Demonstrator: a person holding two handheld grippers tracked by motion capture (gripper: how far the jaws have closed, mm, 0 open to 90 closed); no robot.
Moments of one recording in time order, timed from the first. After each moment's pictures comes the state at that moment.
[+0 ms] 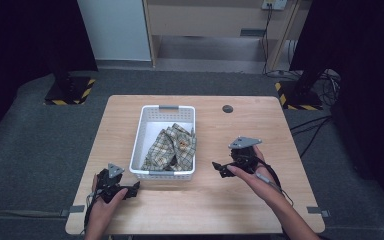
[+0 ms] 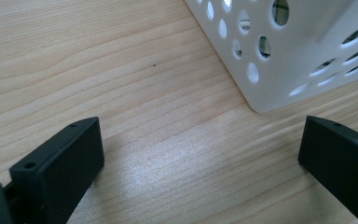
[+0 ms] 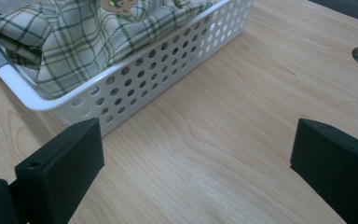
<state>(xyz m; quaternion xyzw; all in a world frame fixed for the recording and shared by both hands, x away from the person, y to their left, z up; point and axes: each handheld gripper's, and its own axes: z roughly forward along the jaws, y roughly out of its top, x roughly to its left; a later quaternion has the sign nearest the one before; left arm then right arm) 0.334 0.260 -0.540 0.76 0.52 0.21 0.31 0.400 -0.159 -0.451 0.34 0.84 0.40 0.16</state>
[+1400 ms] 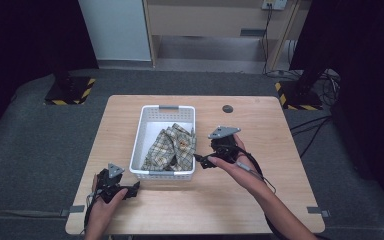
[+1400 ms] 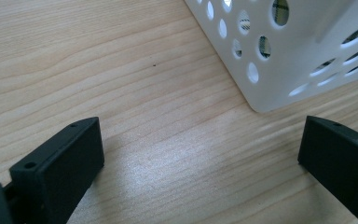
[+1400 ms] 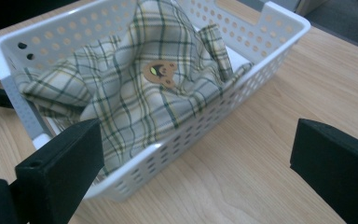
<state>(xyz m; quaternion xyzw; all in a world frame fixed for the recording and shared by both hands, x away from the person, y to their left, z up) 0.334 0.260 -0.540 0.76 0.52 0.21 0.31 0.418 -0.102 -0.429 0.31 0.84 0.41 0.15</state>
